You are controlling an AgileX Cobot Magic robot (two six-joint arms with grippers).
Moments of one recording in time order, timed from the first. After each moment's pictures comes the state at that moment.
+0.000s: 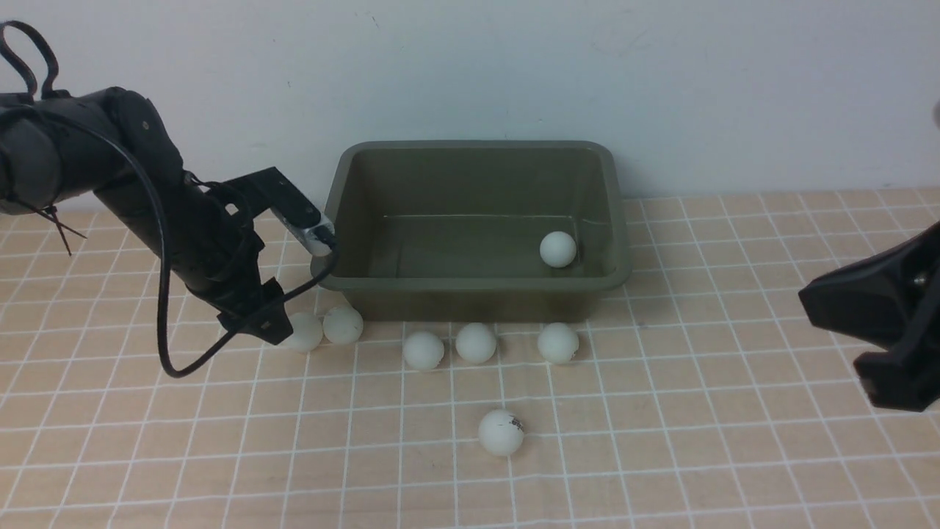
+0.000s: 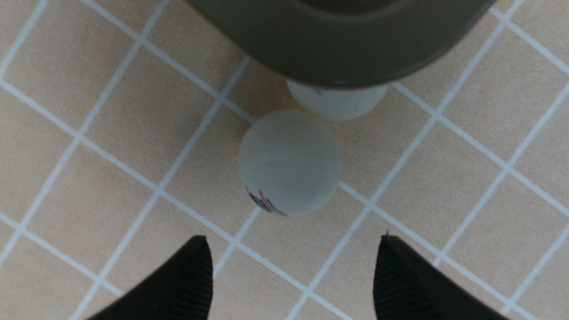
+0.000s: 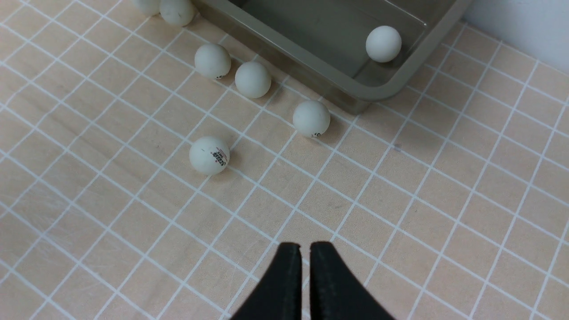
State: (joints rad) right arm 0.47 0.97 -1.03 0.10 0.99 -0.15; left arm -0.03 1.98 -1.44 -0.33 0.91 1.03
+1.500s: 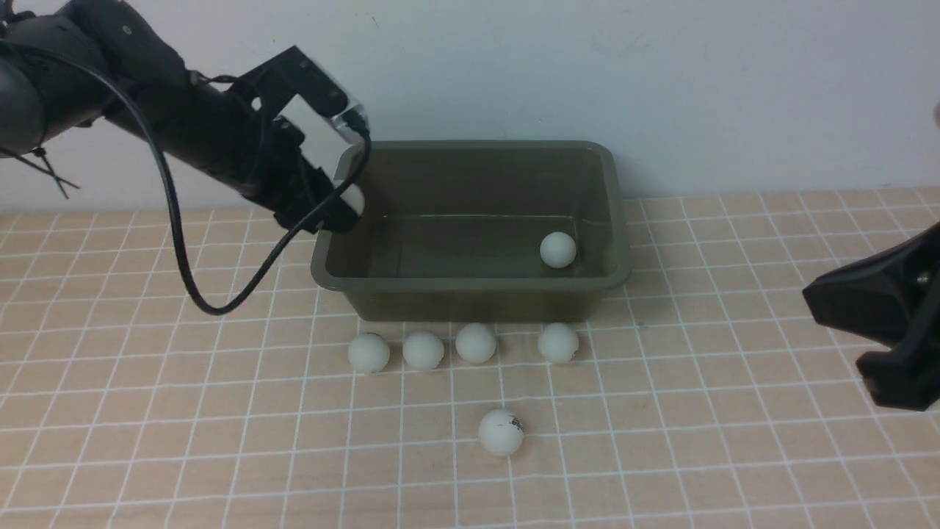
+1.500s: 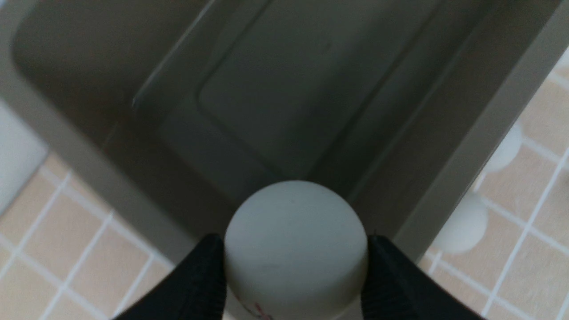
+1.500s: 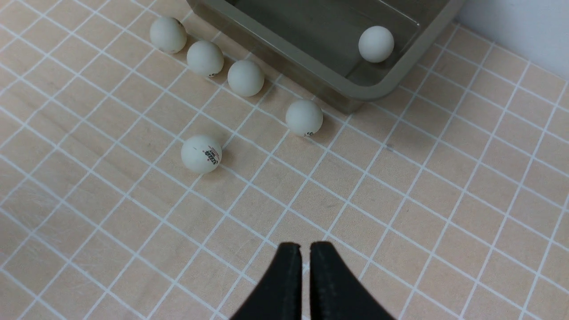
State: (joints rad) right arm 0.47 0.97 -1.03 0.09 0.99 -0.15; left arm -0.08 1.94 -1.62 -0.61 0.90 1.16
